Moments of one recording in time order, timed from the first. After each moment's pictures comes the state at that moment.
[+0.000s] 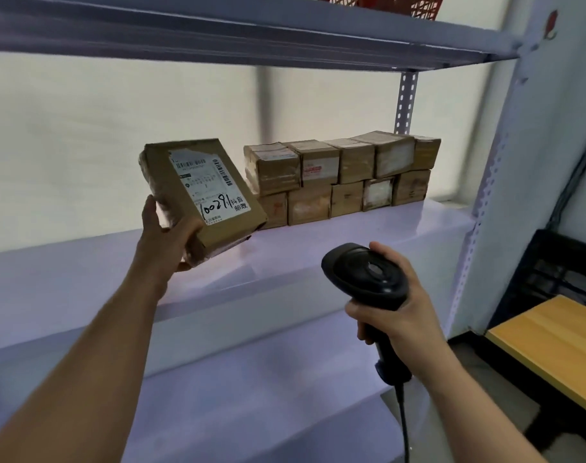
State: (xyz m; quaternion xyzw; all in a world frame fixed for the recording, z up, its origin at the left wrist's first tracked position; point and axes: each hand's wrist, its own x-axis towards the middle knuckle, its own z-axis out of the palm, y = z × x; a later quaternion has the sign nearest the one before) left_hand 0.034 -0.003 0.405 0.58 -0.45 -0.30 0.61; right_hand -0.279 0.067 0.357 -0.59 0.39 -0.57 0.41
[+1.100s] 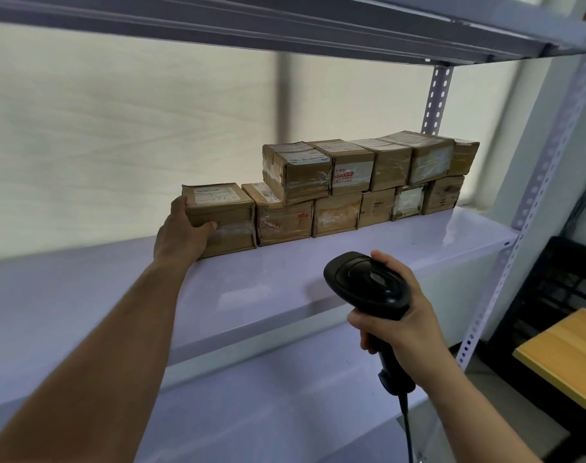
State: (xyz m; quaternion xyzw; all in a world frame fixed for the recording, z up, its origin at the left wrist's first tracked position) left_hand 0.082 -0.120 0.395 0.70 -0.52 -0.14 0.46; right_hand -0.228 0.002 0.348 -0.60 0.40 -0.56 0.41
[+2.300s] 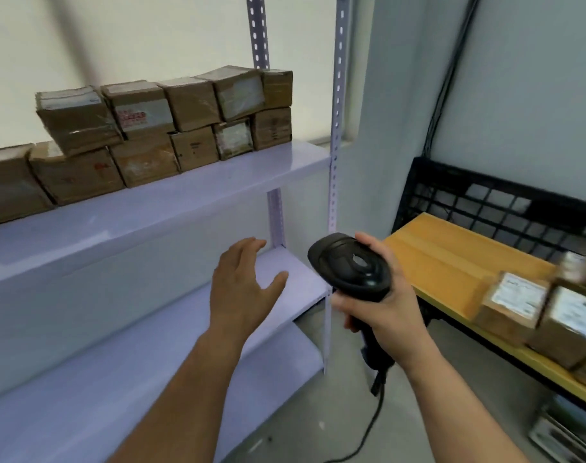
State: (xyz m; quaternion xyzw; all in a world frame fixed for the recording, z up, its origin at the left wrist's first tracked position) left_hand -0.286 0.041 0.283 0.53 -0.76 -0.09 0.37; right_hand -0.477 0.137 0.299 -0.51 0.46 -0.63 0.37
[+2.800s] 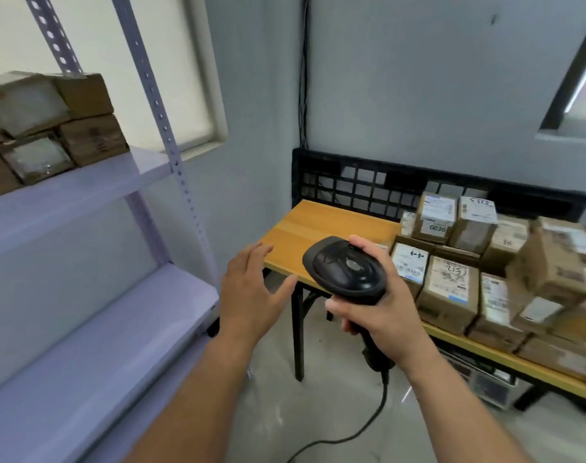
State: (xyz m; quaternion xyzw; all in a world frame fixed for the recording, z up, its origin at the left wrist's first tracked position) left_hand -0.518 0.113 0.268 0.40 -0.83 -0.18 0.34; right_hand -0.659 0.259 0.286 -0.46 0.55 -0.65 0.26
